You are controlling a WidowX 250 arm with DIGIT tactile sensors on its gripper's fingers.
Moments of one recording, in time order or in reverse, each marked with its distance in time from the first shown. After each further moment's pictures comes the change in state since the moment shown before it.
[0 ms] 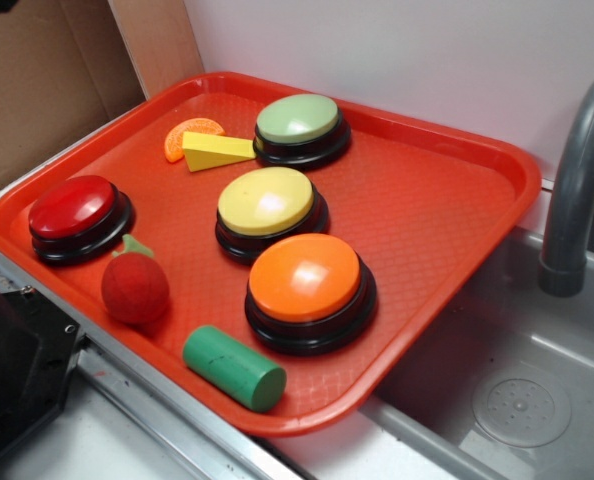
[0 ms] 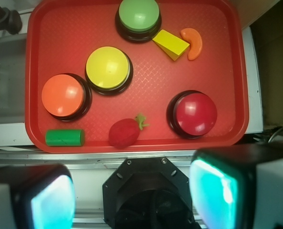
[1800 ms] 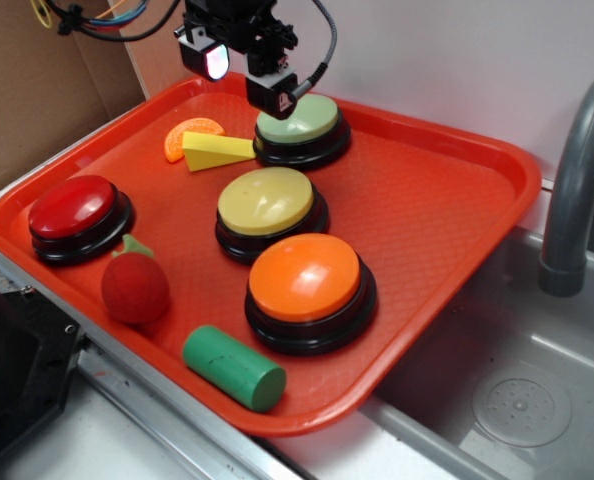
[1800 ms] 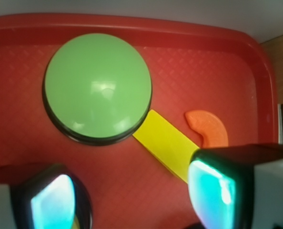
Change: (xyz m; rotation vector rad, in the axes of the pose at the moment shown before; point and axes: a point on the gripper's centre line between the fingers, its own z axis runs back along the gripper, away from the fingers) arm 0.159 0.037 -0.157 0.236 0.038 0.032
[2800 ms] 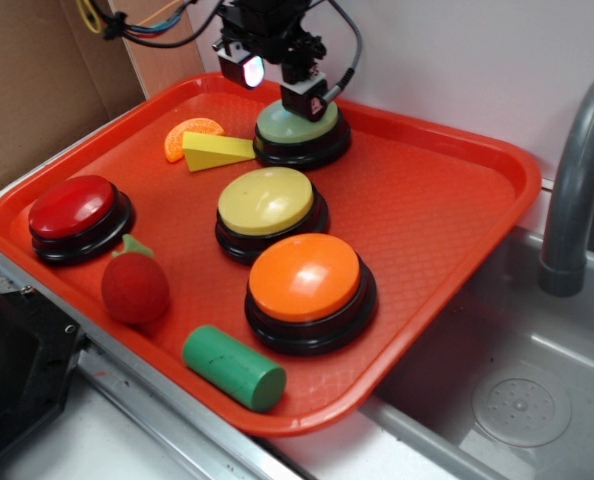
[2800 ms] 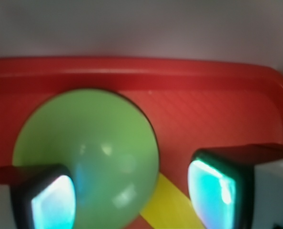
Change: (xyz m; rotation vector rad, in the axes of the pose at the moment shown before) arm 0.049 0.003 -0.035 -0.045 -0.074 -0.007
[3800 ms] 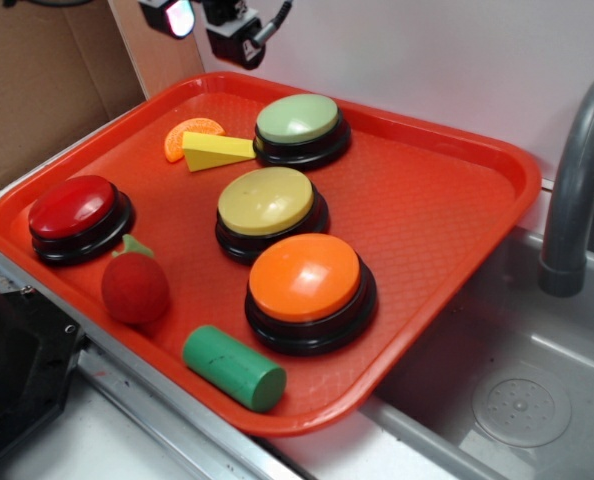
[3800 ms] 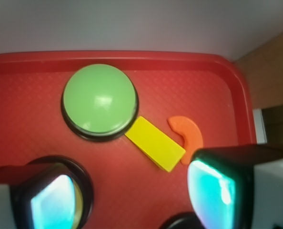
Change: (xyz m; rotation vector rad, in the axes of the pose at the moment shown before) arm -0.062 0.013 0.080 -0.004 -0.080 0.077
